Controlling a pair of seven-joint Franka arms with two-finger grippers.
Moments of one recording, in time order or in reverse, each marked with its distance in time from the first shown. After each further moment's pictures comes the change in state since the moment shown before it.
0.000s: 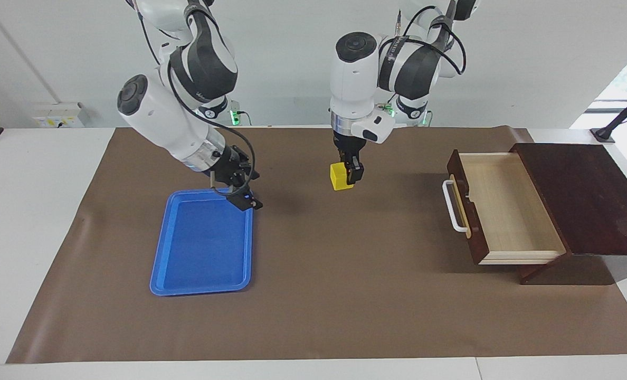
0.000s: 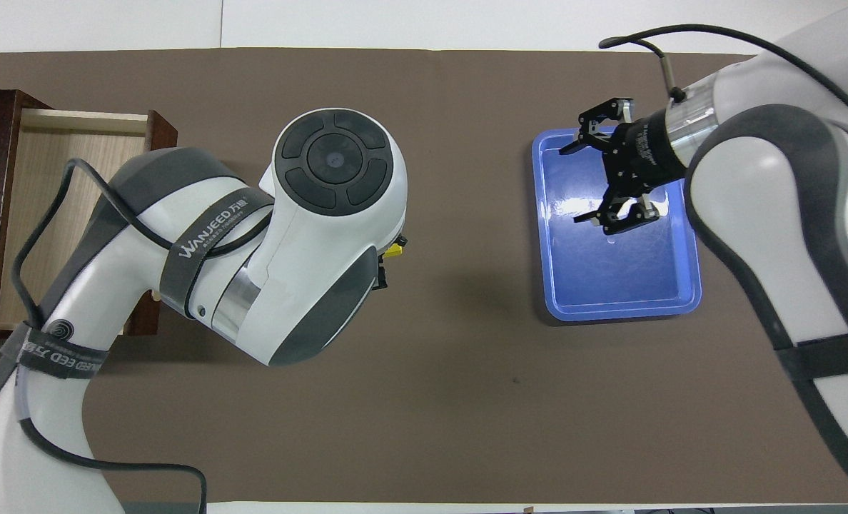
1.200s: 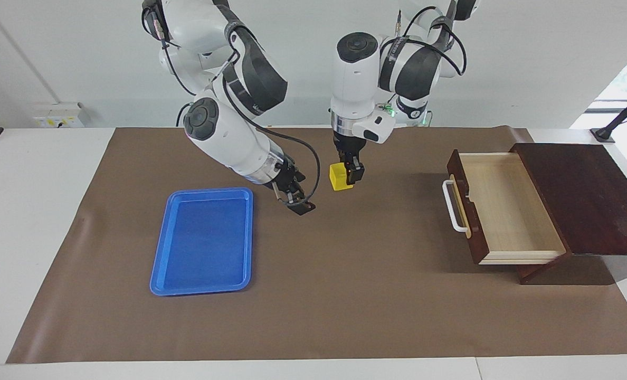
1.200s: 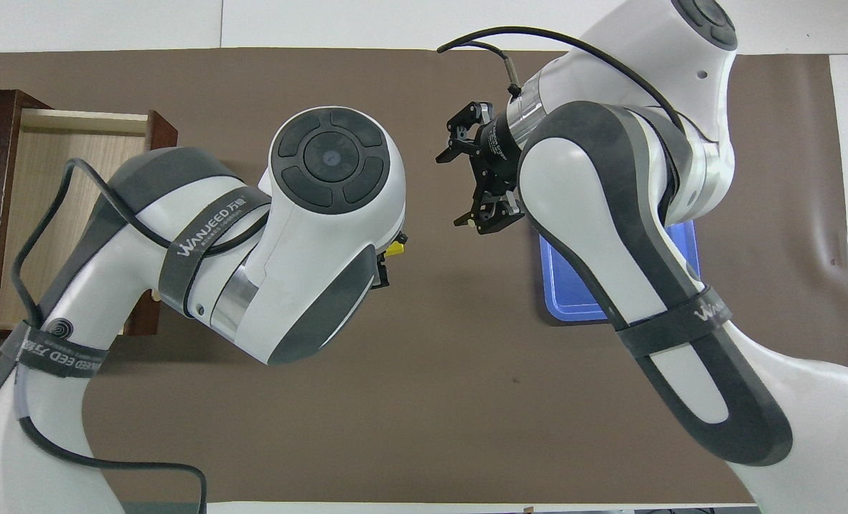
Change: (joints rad) left arm 0.002 0.001 0.001 0.000 -0.009 0.002 -0.024; right arm 0.117 0.221 0.003 0.288 0.016 -0.109 0.036
